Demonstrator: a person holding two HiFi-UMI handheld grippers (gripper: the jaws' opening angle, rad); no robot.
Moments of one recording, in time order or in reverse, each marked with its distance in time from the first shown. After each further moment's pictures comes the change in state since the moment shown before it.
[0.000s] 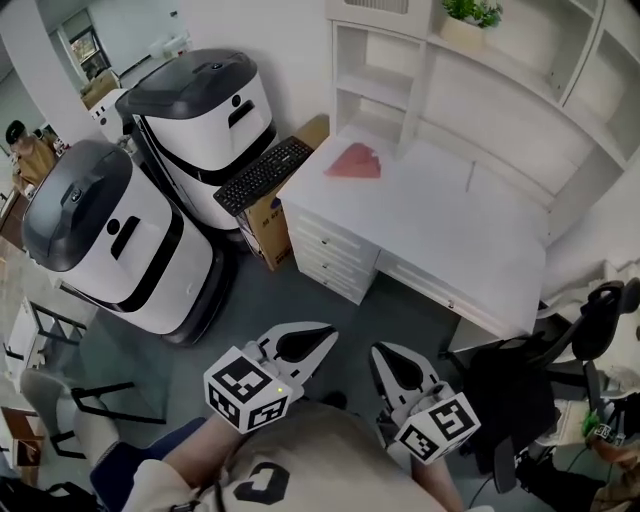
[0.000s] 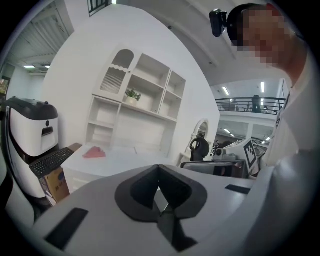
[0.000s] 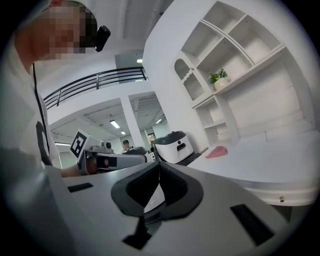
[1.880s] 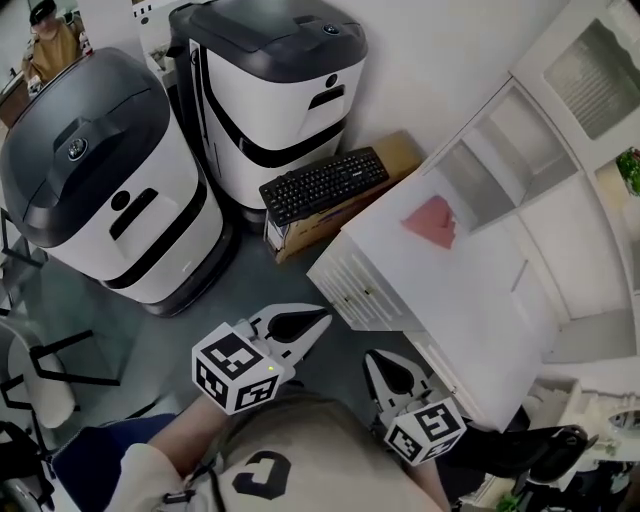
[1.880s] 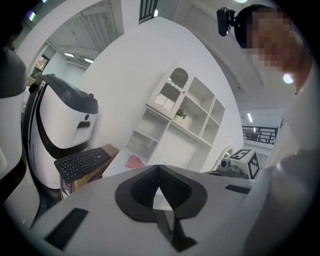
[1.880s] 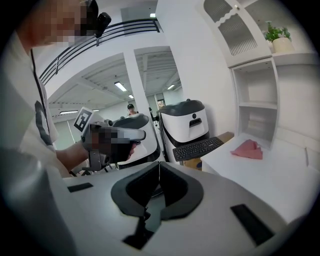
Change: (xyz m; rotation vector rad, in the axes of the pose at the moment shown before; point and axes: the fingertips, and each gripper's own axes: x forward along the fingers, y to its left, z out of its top) left arm -0.054 0.283 0.036 -0.274 -0.162 0.144; right arm 0.264 -0.002 -0.010 -0.188 0.419 0.091
